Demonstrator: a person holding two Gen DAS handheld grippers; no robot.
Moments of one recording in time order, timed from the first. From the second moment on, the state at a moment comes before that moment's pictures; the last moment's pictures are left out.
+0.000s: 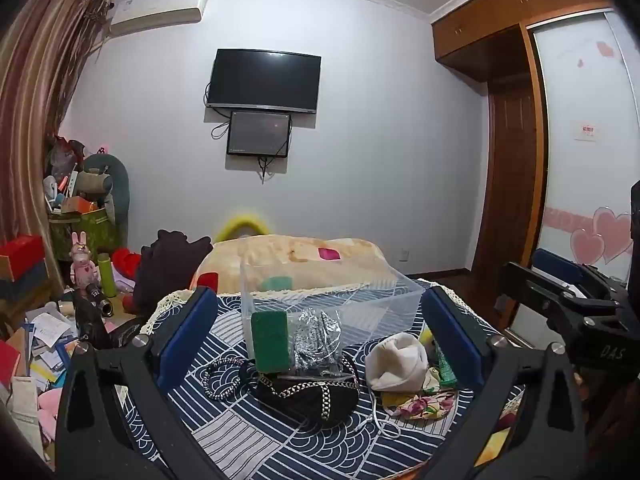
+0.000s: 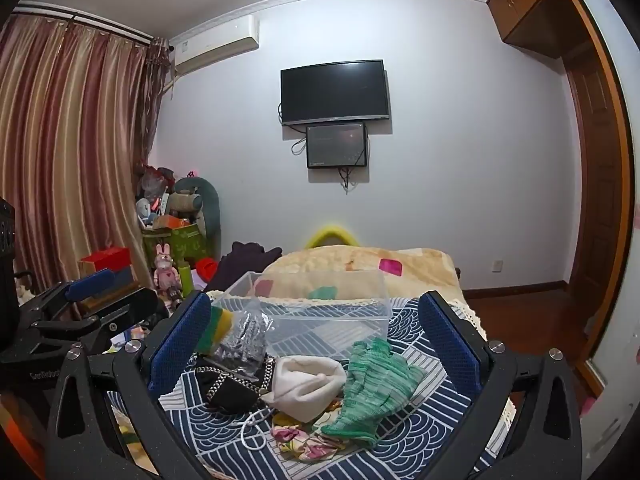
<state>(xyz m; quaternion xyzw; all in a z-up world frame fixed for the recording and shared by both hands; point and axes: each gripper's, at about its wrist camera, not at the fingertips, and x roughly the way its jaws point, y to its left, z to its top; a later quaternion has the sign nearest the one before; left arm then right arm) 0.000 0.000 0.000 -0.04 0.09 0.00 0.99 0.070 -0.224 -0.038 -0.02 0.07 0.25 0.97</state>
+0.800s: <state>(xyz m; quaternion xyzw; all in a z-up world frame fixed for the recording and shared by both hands) -0.001 -0.002 0.006 -0.05 0.09 0.00 0.99 0.066 -0.226 -0.034 -0.02 0.07 0.26 0.96</state>
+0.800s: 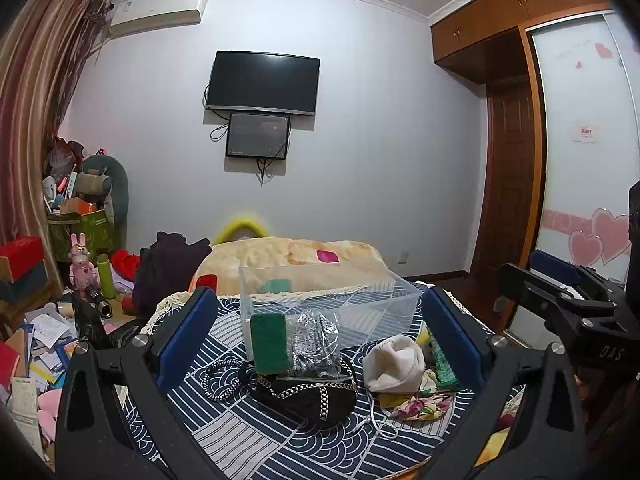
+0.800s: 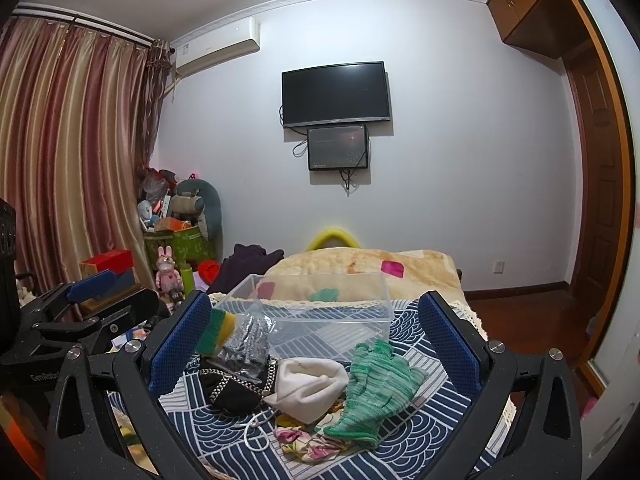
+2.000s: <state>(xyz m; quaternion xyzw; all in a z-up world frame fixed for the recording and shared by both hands) 0.023 0.011 -0.013 -0.08 0.14 0.01 0.99 0.084 -0.230 -0.046 0.00 0.09 0.25 0.96</state>
